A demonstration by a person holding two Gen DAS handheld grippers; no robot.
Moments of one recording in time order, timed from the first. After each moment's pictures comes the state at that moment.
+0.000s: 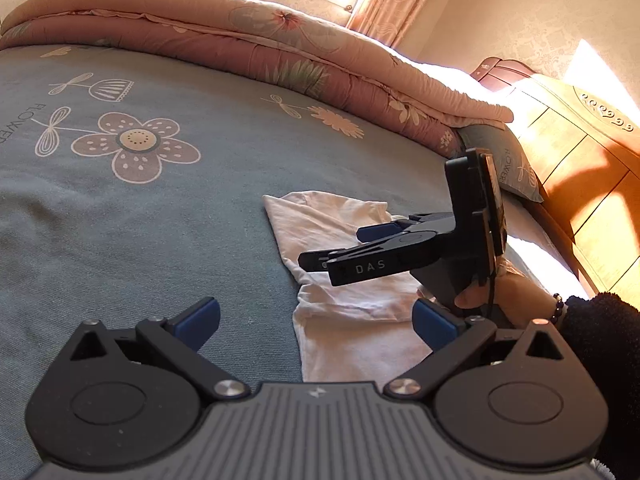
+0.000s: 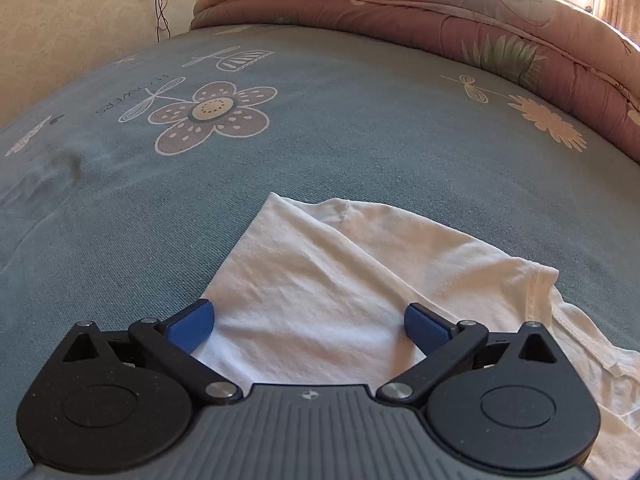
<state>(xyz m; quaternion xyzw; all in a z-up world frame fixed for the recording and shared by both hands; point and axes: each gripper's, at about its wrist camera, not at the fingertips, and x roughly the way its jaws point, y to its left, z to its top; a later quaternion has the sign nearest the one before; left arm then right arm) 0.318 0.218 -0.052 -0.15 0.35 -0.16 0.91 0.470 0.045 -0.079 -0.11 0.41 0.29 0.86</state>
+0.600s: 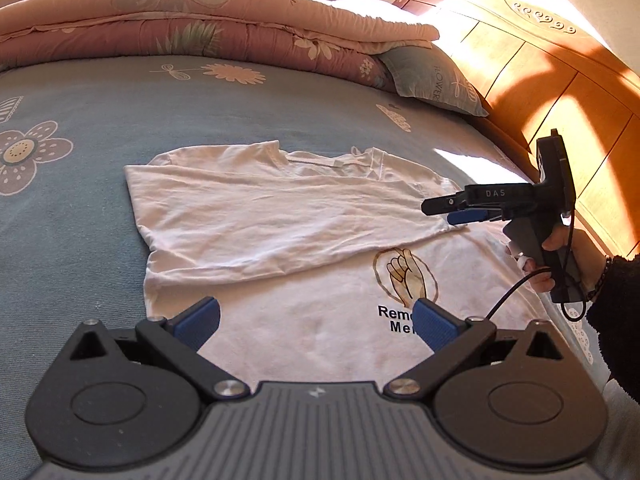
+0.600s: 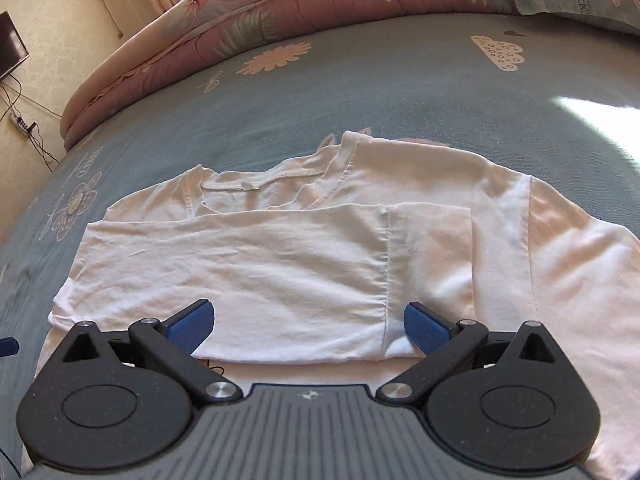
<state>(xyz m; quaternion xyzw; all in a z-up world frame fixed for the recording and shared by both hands) 0.313 0.105 -0.061 -0.05 0.39 -0.25 0.88 0.404 -0.236 -0.075 0.13 0.44 0.13 0.88</state>
